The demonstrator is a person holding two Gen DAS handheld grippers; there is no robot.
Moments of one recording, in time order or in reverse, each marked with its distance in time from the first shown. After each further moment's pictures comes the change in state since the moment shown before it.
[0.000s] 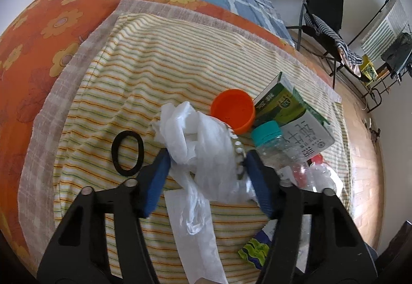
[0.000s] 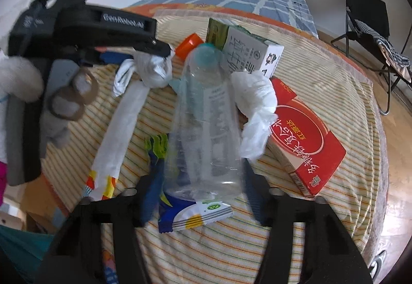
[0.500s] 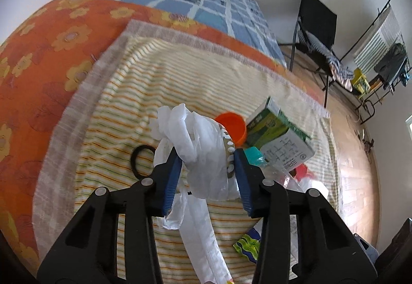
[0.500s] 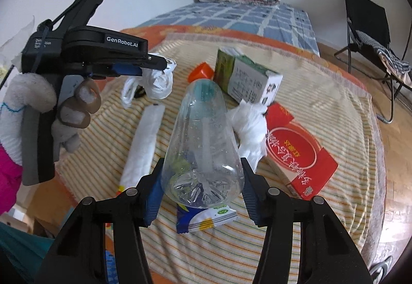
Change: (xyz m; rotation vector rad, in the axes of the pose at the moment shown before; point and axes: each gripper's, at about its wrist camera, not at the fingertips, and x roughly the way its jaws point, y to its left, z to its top) left arm -0.045 0.011 0.008 -0.023 -0.097 -0.038; right arm -0.042 0.008 0.008 -0.006 -0.122 0.048
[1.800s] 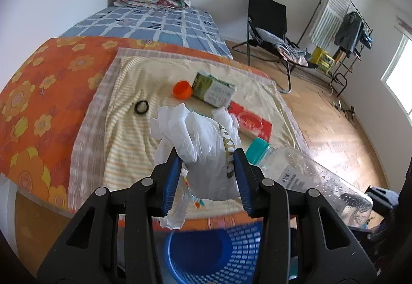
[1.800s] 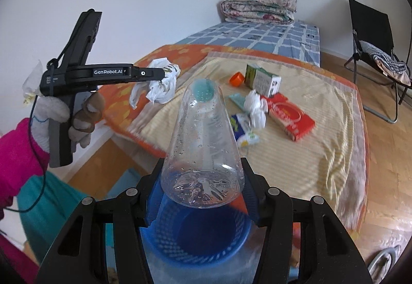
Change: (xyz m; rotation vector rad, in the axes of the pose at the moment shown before) left arm -0.179 -0.039 -0.134 0.239 -0.082 -0.097; right arm -0.176 0.029 -0.091 -0.032 -0.058 0.147
